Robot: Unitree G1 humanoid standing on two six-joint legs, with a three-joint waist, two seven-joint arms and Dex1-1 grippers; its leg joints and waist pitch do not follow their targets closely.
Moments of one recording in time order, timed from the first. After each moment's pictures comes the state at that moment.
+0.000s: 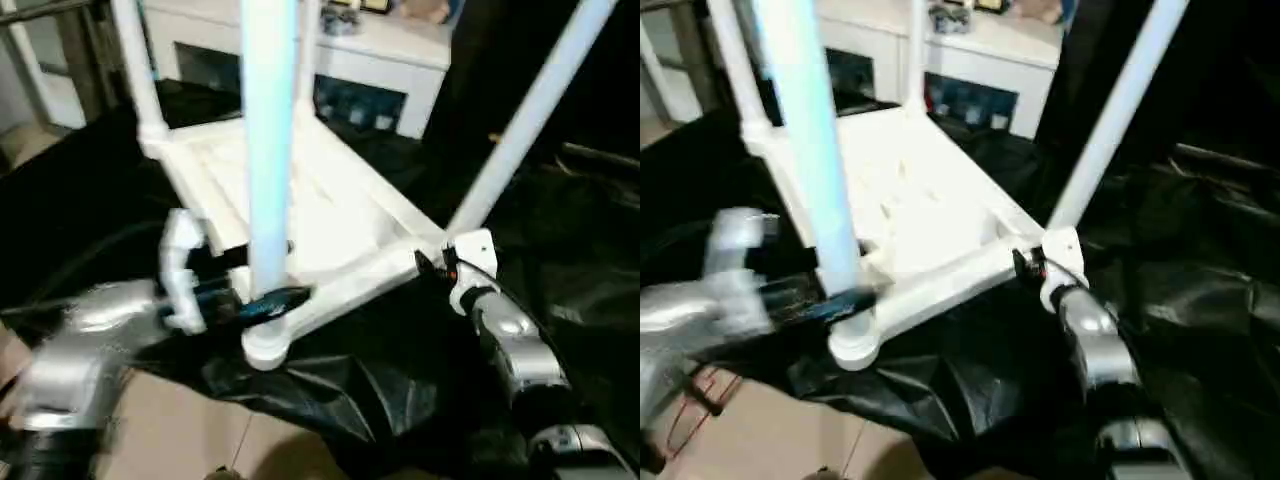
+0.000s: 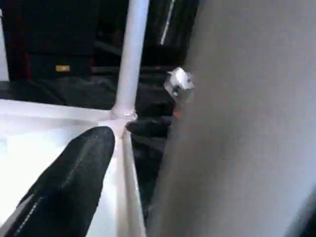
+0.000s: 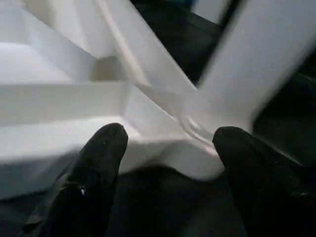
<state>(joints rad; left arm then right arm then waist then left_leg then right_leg) -0.26 0.37 0.01 -0.11 -0.48 0.45 -1.02 -0.40 -0.23 -0.04 0.66 0.02 -0.01 0.18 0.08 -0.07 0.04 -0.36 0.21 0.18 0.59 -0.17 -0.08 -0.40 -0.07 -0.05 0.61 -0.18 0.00</state>
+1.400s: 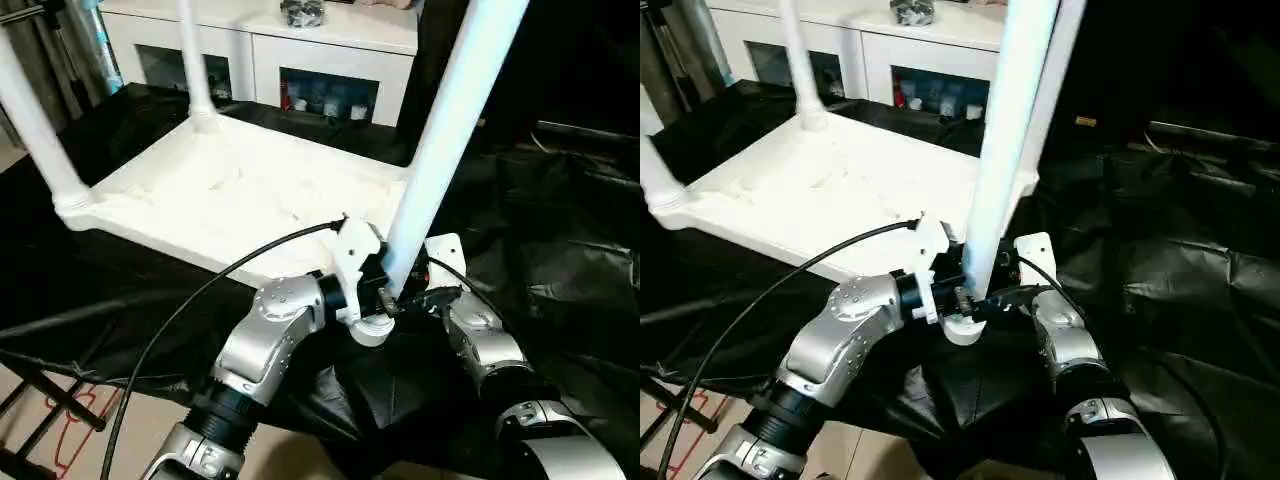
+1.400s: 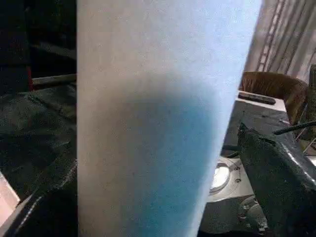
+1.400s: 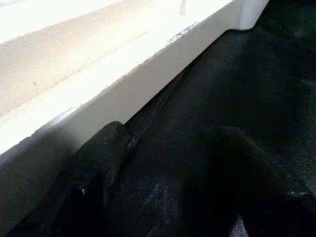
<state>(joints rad) -0.44 -0.01 -0.31 0.22 -0.24 0.18 -0.82 -0.56 -0.11 -0.04 0.93 0.00 -0.05 0.20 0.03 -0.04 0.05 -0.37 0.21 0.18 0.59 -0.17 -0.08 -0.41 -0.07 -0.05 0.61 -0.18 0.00</state>
